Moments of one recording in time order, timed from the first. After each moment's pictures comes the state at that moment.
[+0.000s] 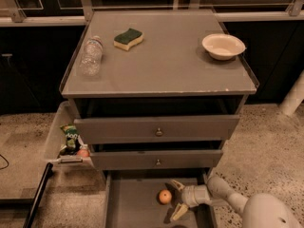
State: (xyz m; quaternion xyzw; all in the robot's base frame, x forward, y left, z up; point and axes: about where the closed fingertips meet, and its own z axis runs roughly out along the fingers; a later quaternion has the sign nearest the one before) arm 0.518 -0.116 0.160 -0.58 0.66 0.32 0.35
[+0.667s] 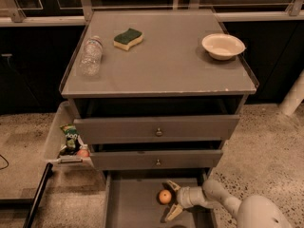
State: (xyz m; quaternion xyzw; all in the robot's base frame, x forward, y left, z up) arm 0.525 -0.094 0.141 -0.58 0.65 0.32 0.37
